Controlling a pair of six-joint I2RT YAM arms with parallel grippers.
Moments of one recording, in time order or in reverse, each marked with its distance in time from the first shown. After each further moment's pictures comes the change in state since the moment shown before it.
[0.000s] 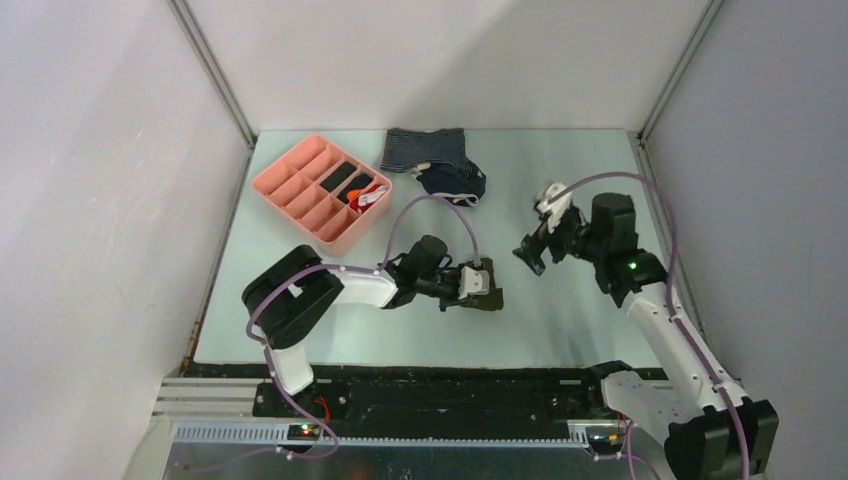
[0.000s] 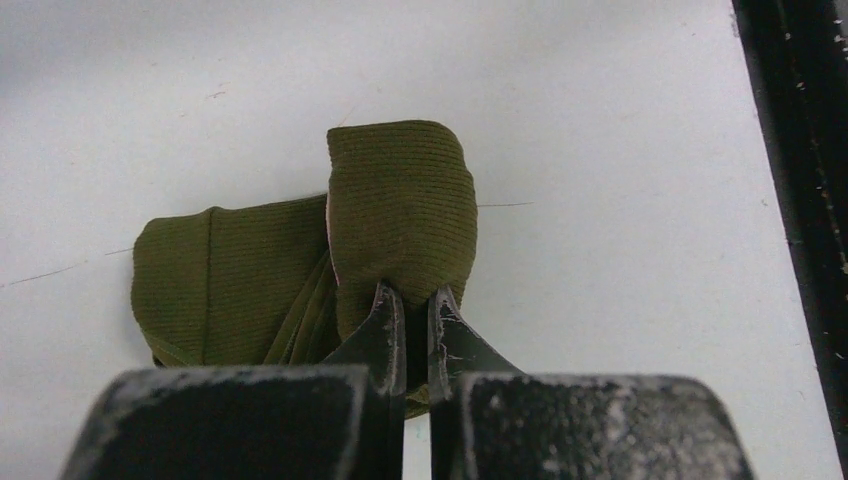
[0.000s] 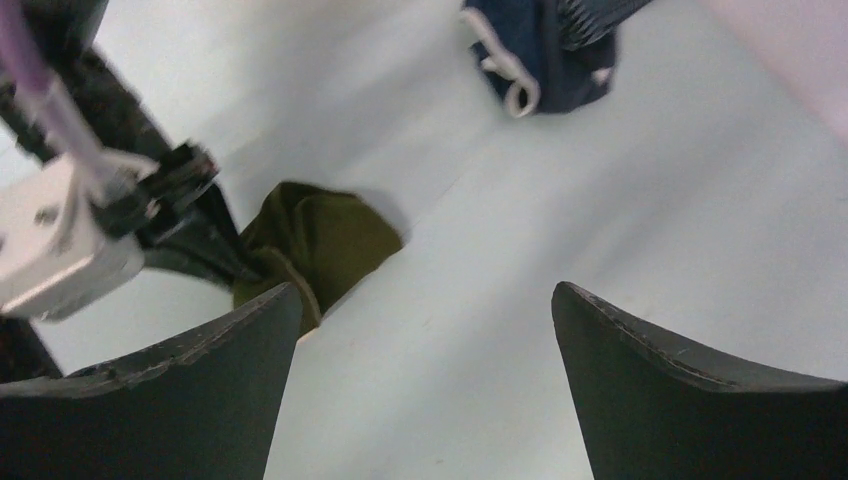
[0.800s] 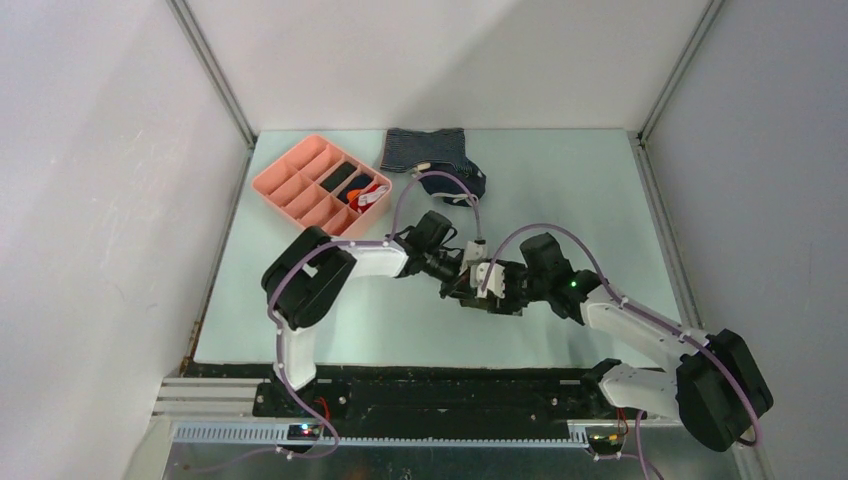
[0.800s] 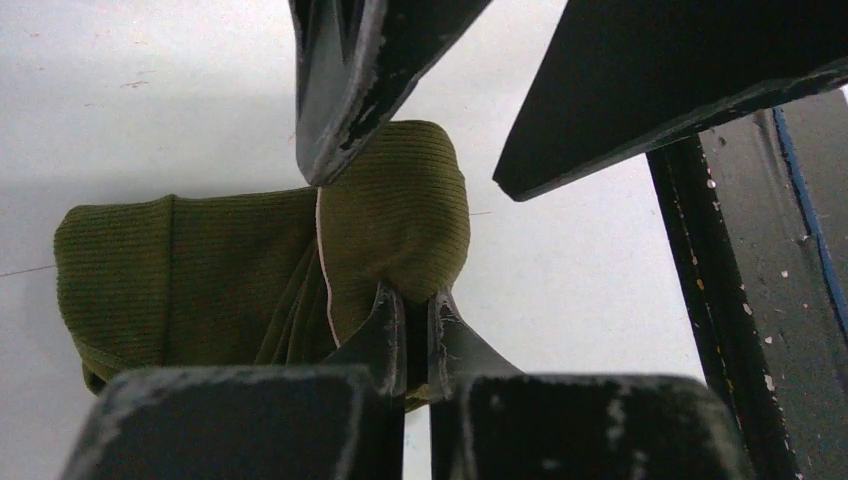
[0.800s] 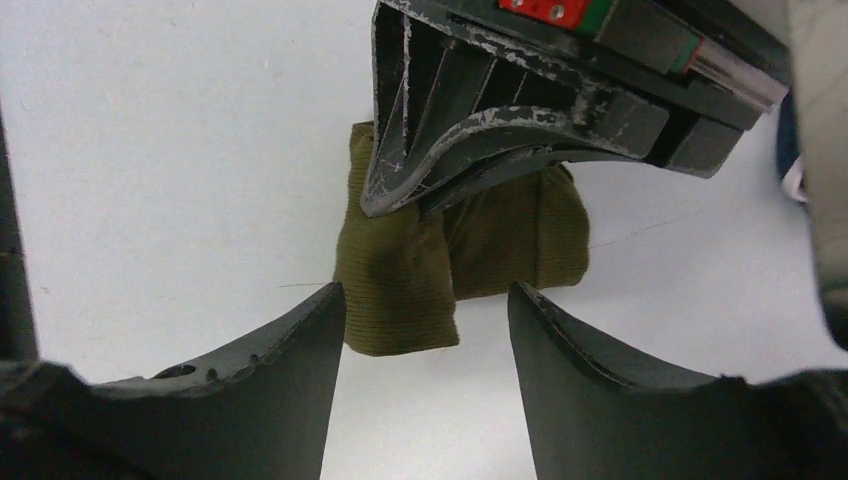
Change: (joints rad) left arm 0.111 0.150 0.260 -0.330 0.313 -0.064; right arm 0.398 0.158 -0.270 0.082 0.107 -0.440
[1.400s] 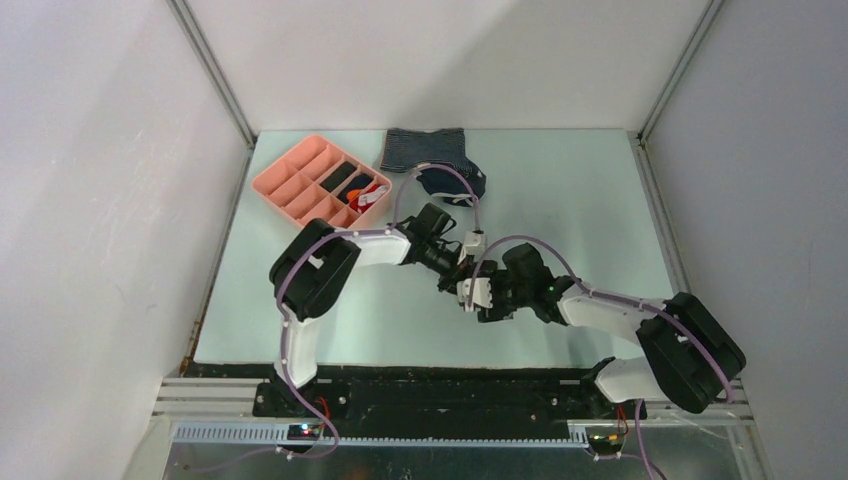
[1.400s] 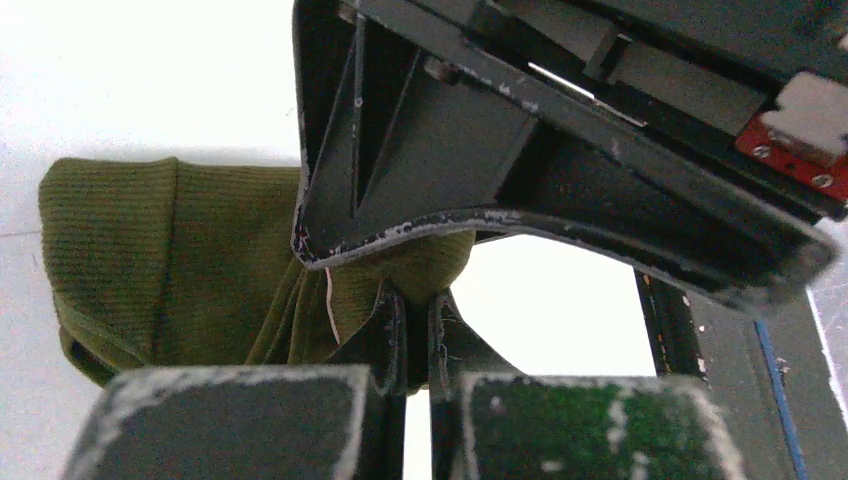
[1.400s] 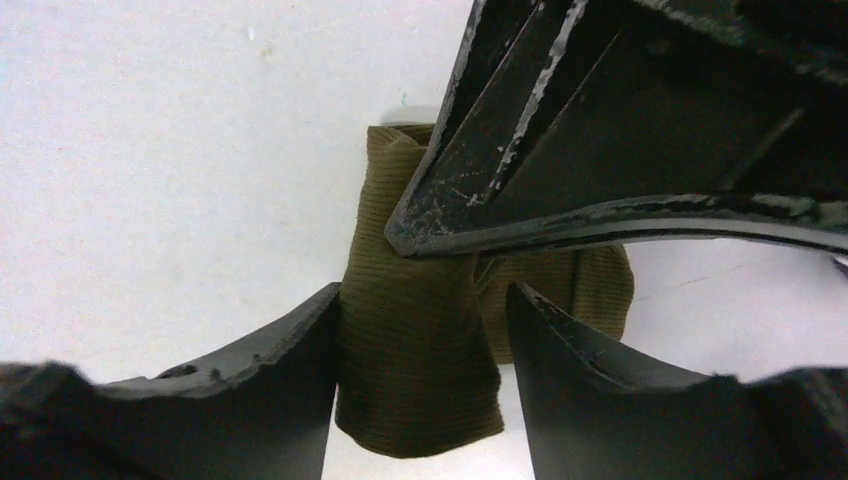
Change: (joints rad) left arm 0.046 0.072 0.113 -0.167 0.101 -0.014; right arm 0.059 0.189 -0.073 0.235 0.059 -0.132
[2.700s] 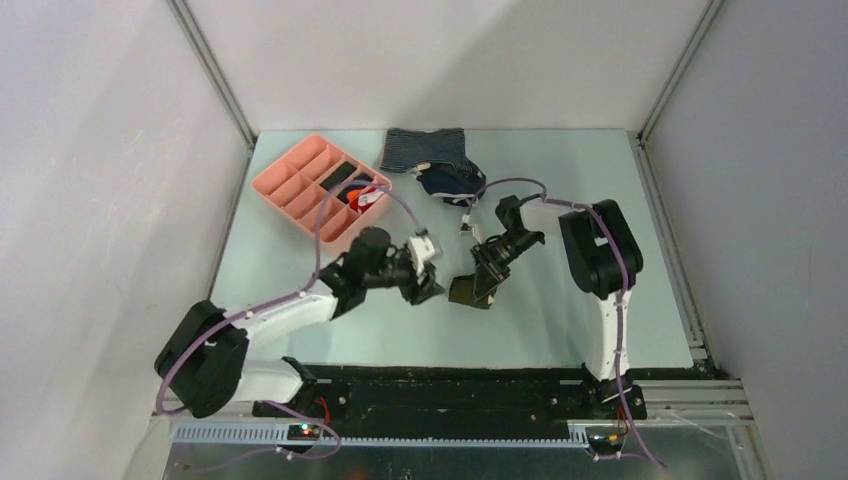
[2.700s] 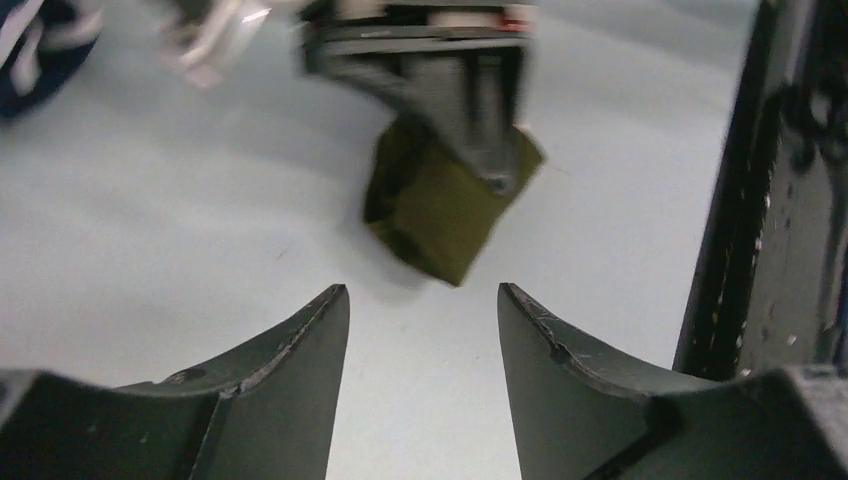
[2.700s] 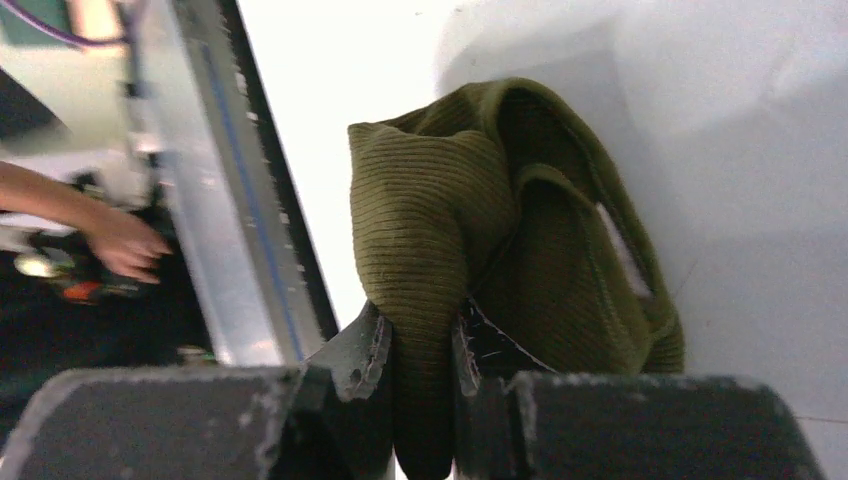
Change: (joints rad) left arm 0.083 -0.718 -0.513 0.276 -0.531 -0.335; right arm -0.254 0.727 0.760 -0.862 -0.550 0.430
